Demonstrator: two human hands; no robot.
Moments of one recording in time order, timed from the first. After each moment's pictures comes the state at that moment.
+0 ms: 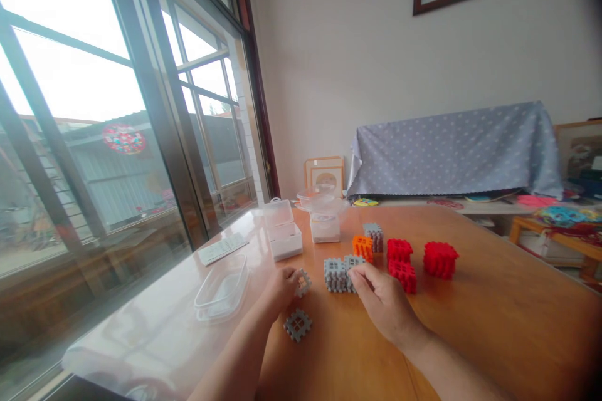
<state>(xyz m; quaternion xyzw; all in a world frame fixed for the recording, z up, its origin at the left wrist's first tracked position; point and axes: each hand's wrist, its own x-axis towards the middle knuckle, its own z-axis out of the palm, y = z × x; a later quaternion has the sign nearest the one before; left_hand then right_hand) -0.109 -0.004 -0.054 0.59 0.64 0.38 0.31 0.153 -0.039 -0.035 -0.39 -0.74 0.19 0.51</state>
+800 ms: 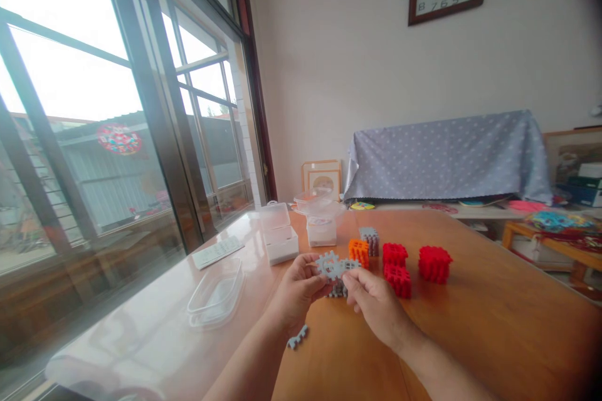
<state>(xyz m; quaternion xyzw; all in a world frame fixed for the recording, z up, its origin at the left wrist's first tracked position) -0.032 -0.053 0.005 0.45 0.37 0.57 0.58 0.150 -0.037 -0.032 -0.39 -0.68 0.40 0.48</state>
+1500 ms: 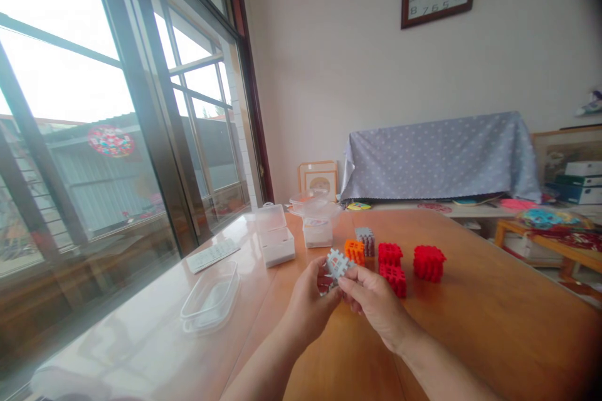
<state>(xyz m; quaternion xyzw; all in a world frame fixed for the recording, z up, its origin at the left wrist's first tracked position) -0.006 -0.050 -0.007 0.62 0.40 0.54 0.40 0.151 -0.039 -0.022 -0.35 -0.59 0.52 0.51</state>
